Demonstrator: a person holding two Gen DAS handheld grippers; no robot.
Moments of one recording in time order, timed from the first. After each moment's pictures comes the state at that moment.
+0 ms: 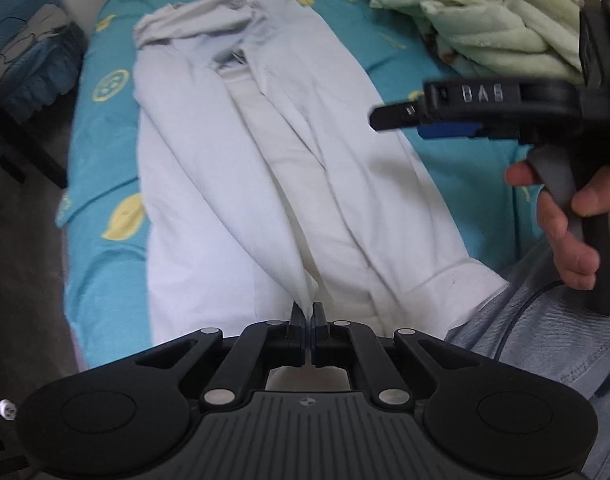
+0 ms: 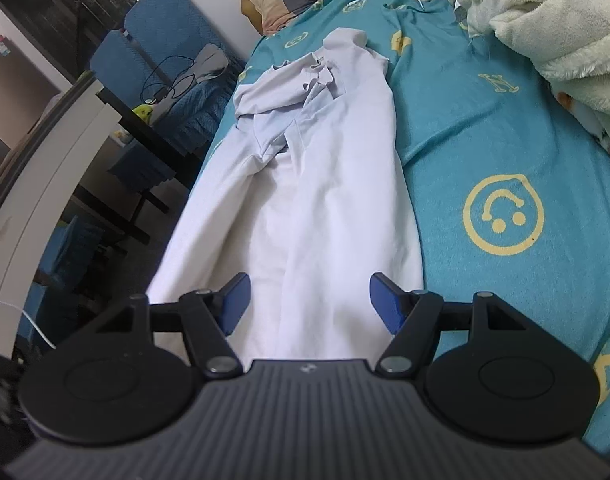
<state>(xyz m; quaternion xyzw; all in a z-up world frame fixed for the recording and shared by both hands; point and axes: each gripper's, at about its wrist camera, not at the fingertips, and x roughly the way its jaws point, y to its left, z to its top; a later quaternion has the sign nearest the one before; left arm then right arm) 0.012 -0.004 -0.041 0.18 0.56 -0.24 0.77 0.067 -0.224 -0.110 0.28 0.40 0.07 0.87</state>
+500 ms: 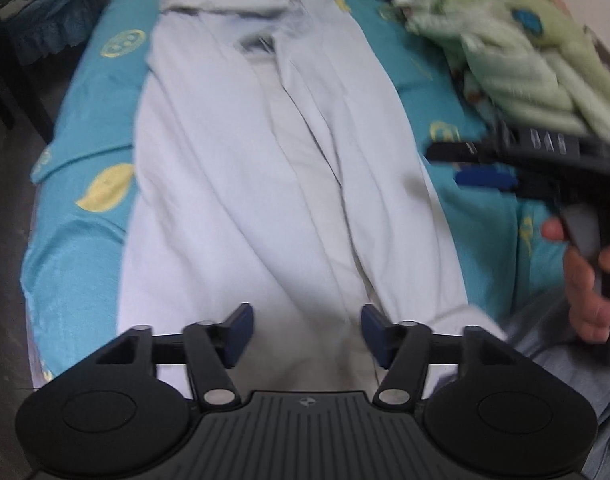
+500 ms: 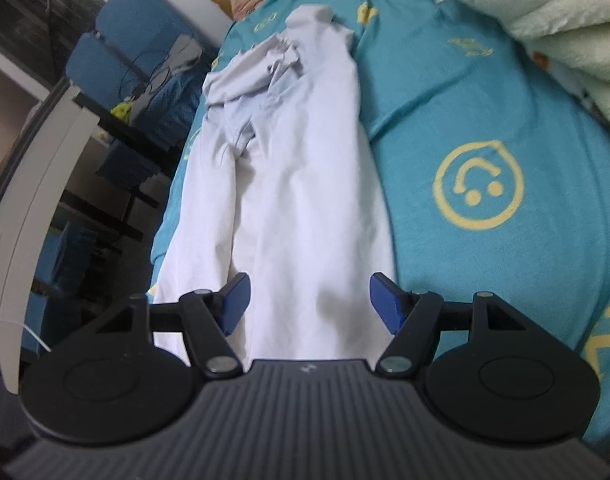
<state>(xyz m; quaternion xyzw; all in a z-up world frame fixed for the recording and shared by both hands) 0.045 0.042 -0.056 0.04 0.56 -0.23 0.80 0.069 -0.246 -0.123 0.31 0.43 0.05 0.85</state>
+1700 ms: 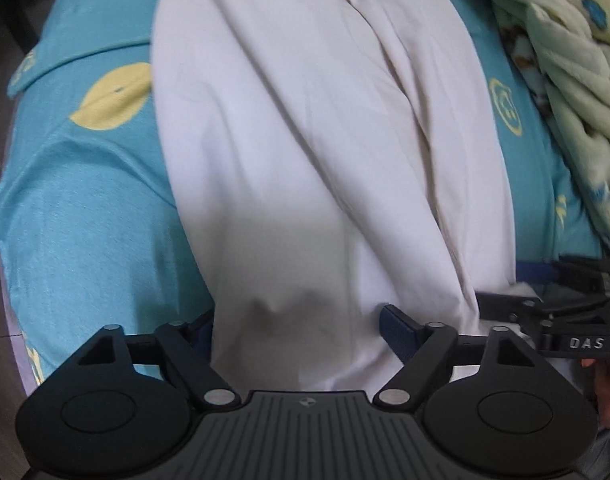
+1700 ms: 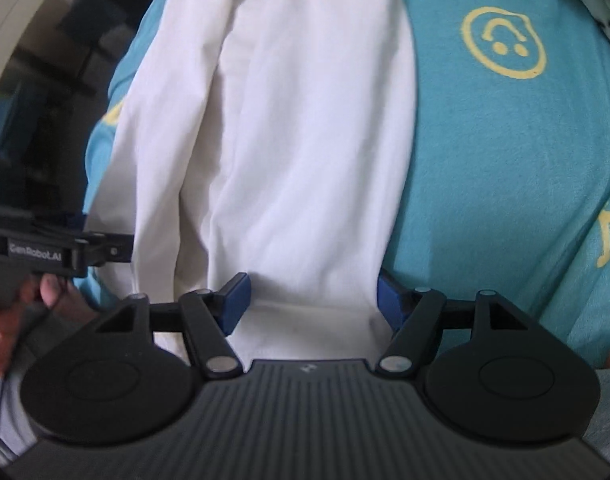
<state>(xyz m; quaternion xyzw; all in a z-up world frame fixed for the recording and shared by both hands) 0.092 0.086 -0.127 0.05 0.68 -0.24 0.69 0.039 -0.169 -0.148 0.16 0.61 0.07 0.77</state>
